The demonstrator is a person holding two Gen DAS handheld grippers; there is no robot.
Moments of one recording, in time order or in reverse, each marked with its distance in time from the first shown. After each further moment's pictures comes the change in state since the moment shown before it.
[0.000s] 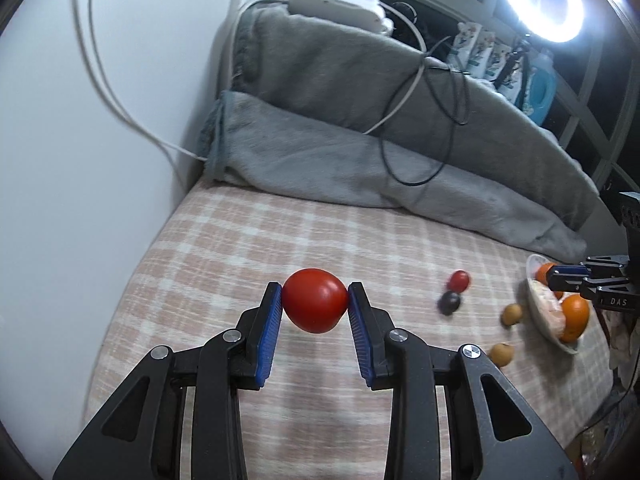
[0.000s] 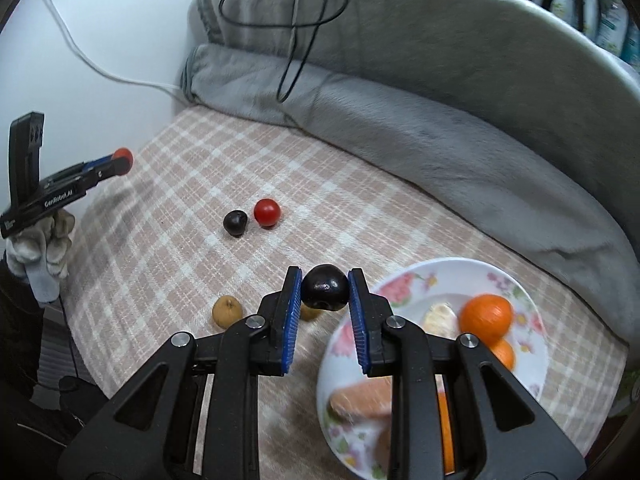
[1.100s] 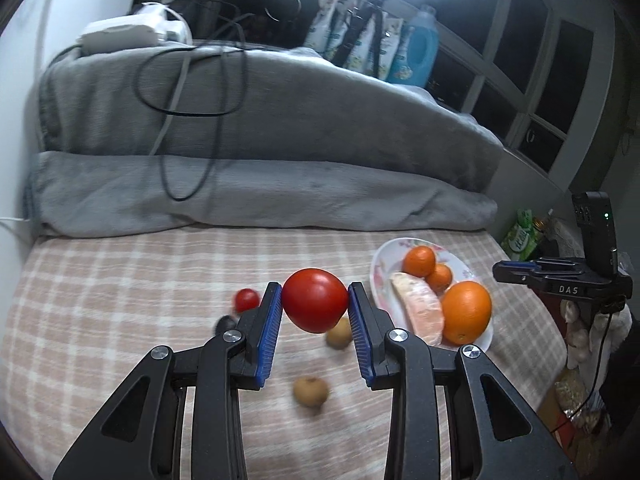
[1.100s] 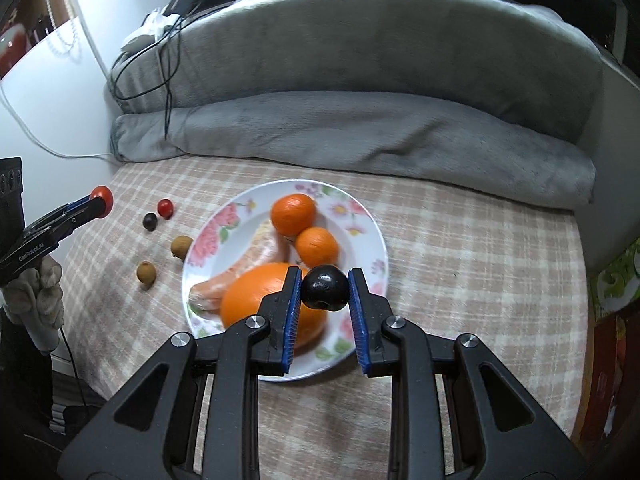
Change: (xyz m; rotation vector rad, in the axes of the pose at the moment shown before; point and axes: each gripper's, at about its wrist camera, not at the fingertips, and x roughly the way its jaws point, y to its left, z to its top) left arm 0.013 -0.166 0.004 0.202 0.021 -0.276; right arm -0.073 -0.113 -0.100 0.314 -0.098 -0.115
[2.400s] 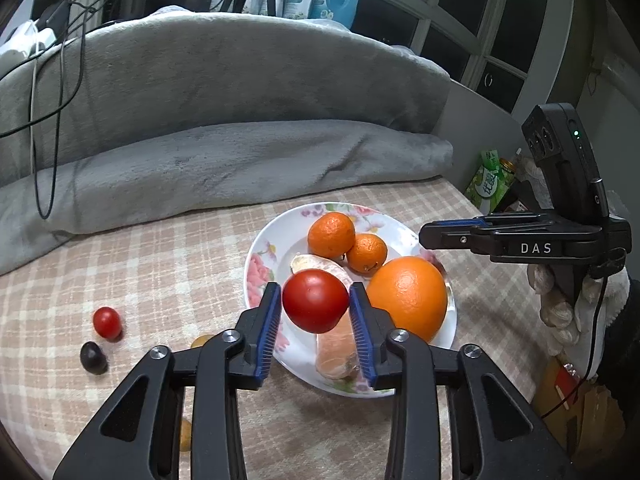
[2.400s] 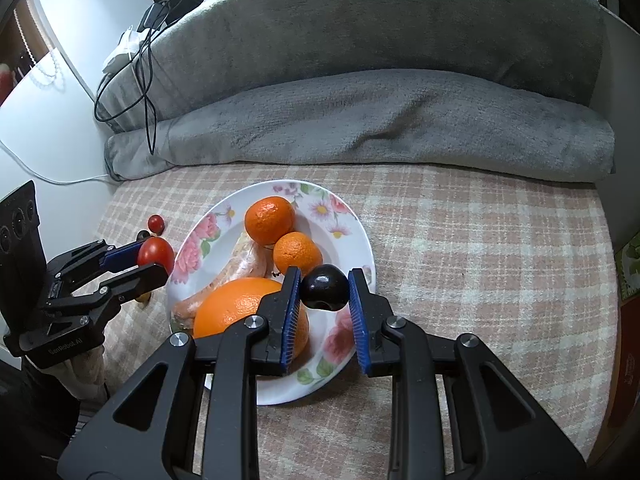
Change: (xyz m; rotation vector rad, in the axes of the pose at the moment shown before) left arm 0.070 -0.085 -0.005 0.164 0.125 -0.112; right arm 0.025 -0.022 0.004 0.095 0.012 0.066
